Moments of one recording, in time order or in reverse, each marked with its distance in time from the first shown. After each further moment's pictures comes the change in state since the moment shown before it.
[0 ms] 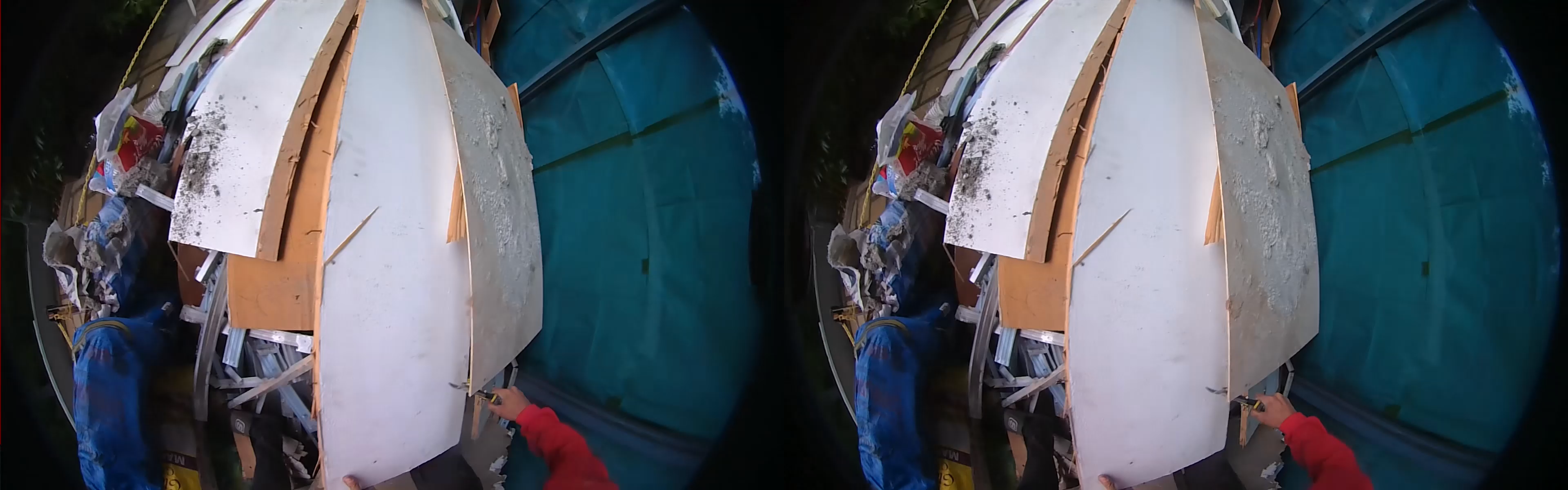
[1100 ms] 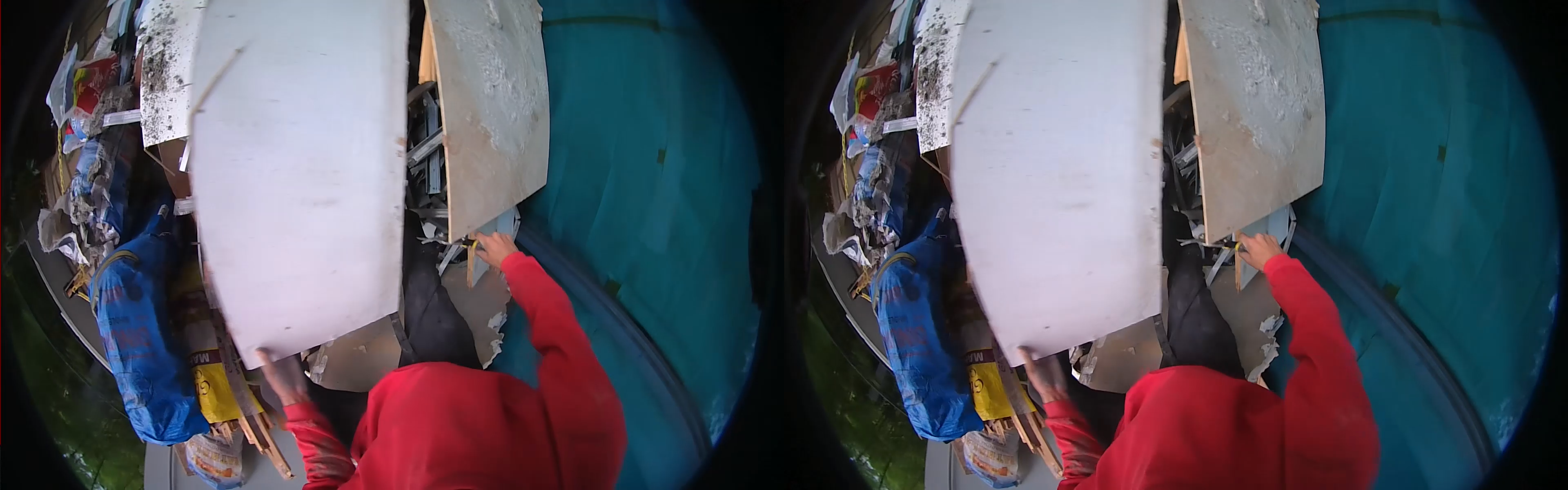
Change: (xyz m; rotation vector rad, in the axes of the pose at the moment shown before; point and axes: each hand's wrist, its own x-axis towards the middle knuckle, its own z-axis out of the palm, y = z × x) left_hand 0.080 0.141 -0.050 -0.140 -0.209 -0.013; right_hand 0.037 -0.016 -0.004 -0.274 -0.106 -0.113
